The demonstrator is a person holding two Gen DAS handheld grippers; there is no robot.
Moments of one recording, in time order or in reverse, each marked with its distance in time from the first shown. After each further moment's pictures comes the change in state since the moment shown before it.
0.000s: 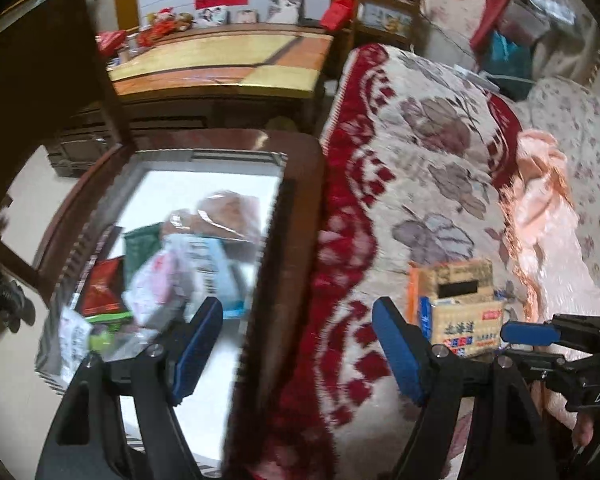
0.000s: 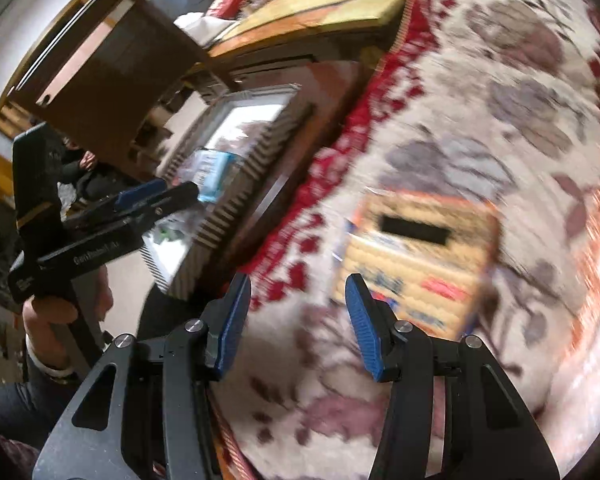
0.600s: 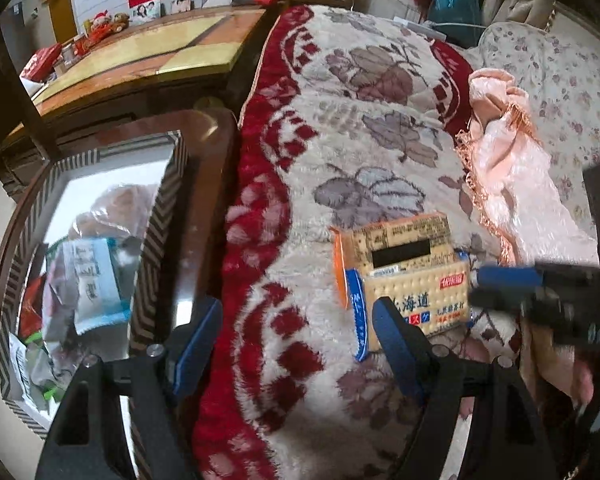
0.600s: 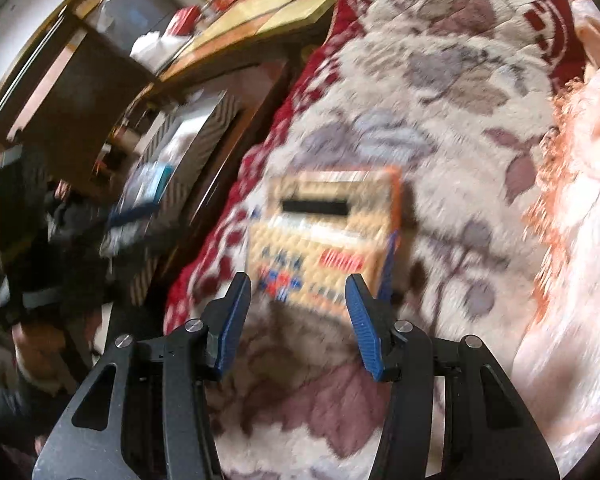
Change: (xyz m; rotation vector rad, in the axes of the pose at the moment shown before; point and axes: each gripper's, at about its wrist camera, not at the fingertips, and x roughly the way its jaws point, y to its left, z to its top) left arm 0.030 -0.060 -0.012 0.147 0.090 -0.101; right arm -0.006 -0.055 -0.008 0.107 -0.054 -0.071
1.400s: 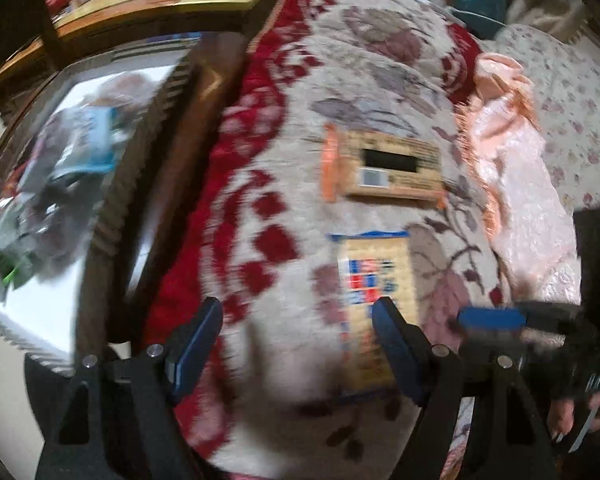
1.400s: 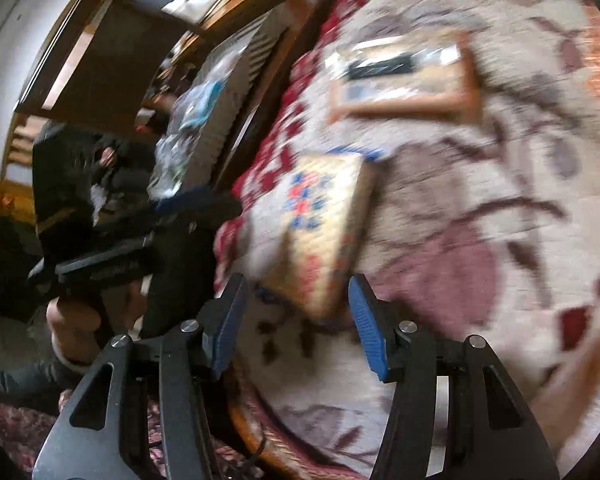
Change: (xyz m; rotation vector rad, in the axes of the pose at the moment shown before) left arm -0.002 -0.011 -0.061 -0.119 0.127 -0.077; right arm 0.013 0.008 -0.068 0.052 0.170 0.189
